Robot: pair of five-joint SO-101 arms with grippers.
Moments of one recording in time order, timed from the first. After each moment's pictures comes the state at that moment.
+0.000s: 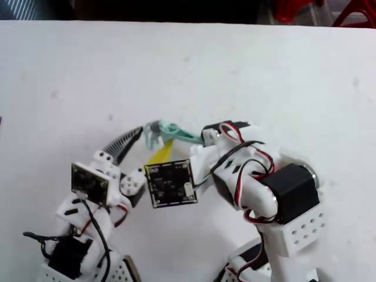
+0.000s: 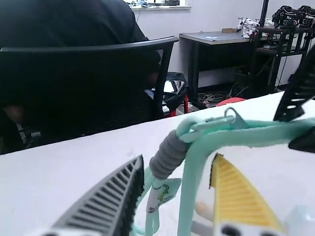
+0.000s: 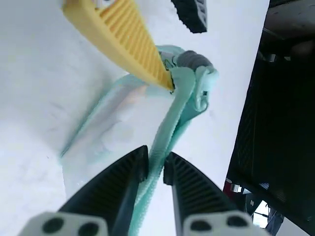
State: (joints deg) left arm 18.9 -104.0 79.2 38.6 1.4; right arm -34.1 -37.4 2.7 97.6 79.5
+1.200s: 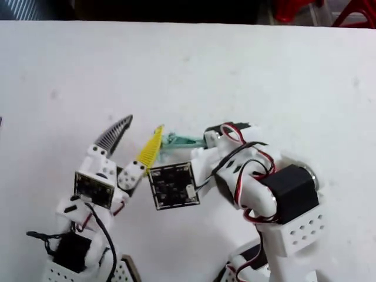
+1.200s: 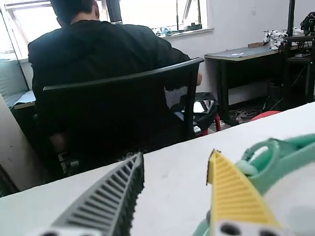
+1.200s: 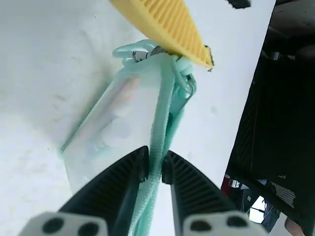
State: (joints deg) left arm 16.2 -105.0 83.3 31.0 -7.3; right arm -28.7 -37.6 3.9 97.5 83.0
